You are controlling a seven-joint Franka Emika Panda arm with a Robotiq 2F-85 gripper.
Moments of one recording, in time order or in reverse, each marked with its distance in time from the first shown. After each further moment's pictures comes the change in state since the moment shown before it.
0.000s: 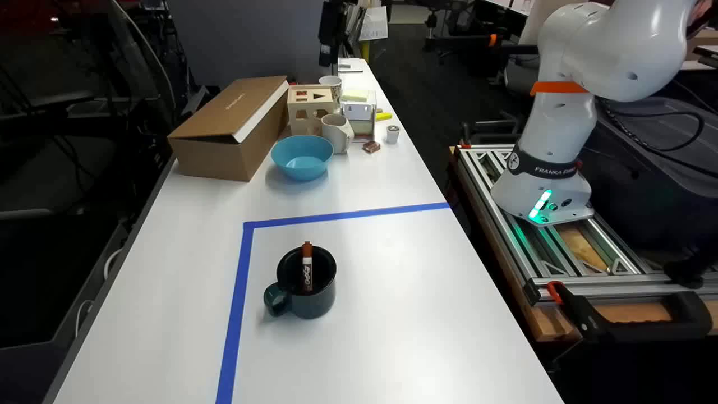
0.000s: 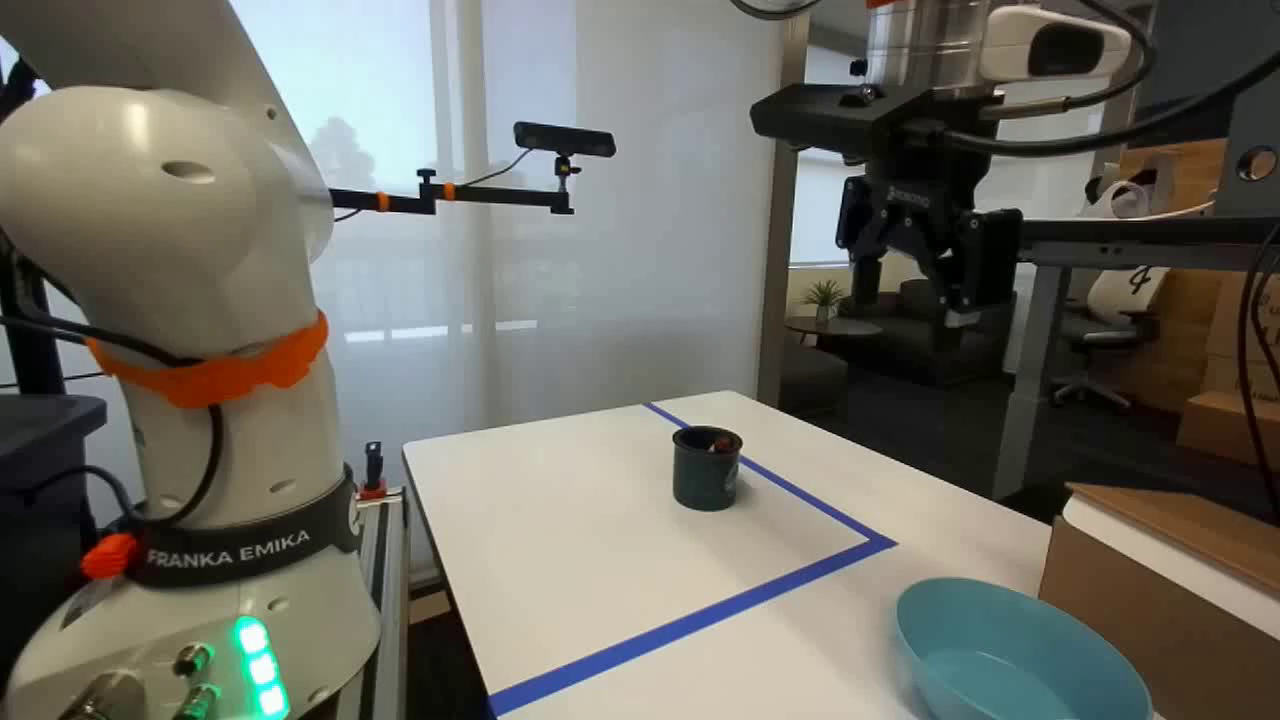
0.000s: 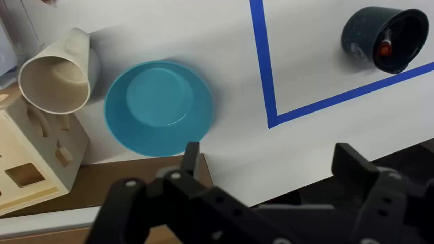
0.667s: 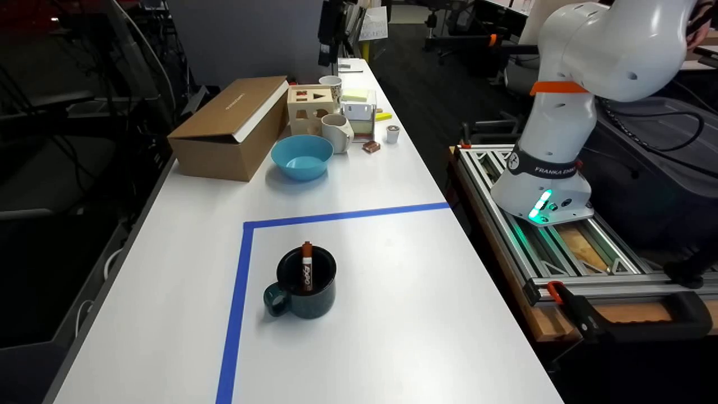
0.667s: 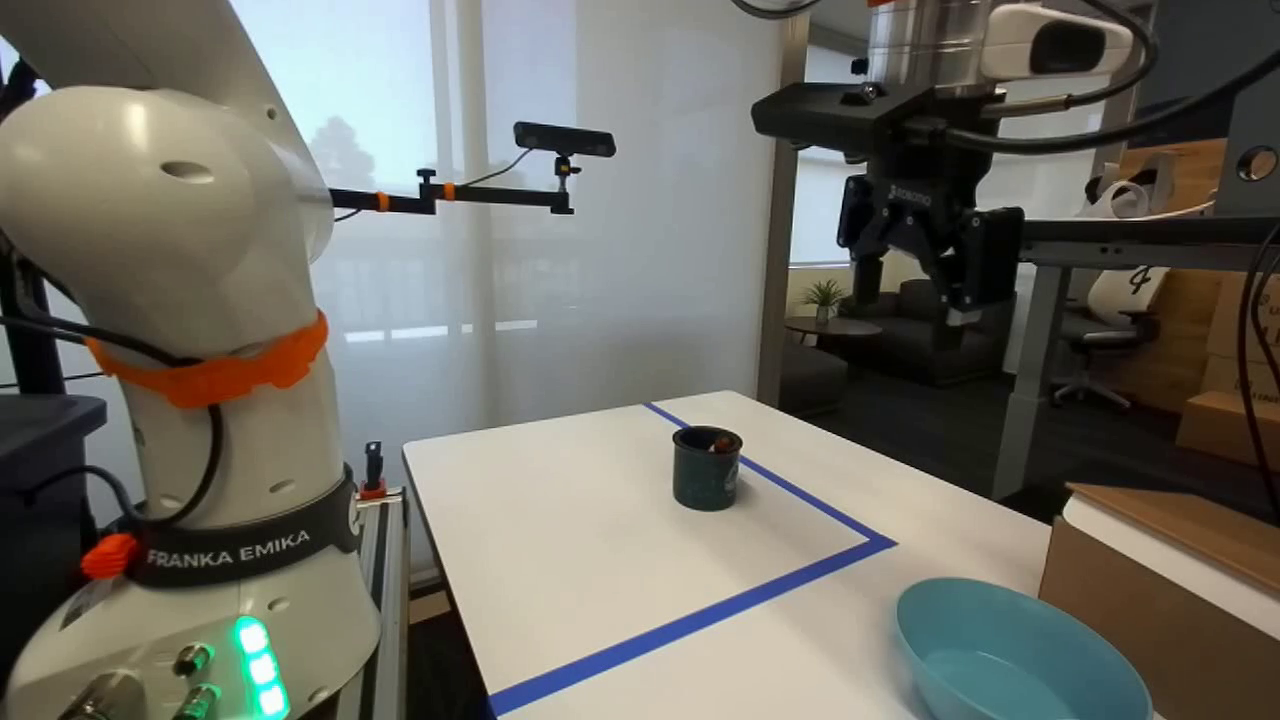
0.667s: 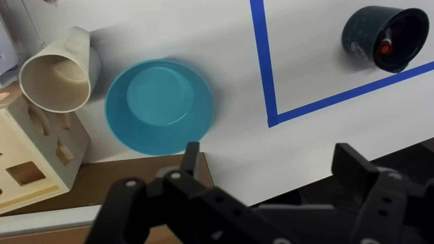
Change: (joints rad) arm -0.004 0.001 0.004 0.002 0.000 0.000 0.000
